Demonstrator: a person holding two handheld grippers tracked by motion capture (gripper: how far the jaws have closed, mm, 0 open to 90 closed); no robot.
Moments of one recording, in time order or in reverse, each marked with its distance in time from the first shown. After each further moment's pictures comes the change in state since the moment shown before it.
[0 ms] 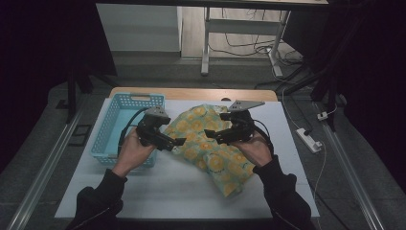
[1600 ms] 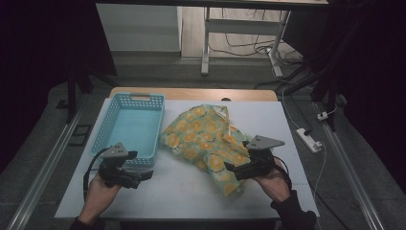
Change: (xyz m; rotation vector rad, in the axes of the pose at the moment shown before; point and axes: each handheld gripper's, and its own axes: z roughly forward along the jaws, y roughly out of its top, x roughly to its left) left arm -0.024 -0.131 -0.057 -0.069 0.061 -0.171; right arm 0.022 -0.092 -0.052 0.040 -0.125 -0.013
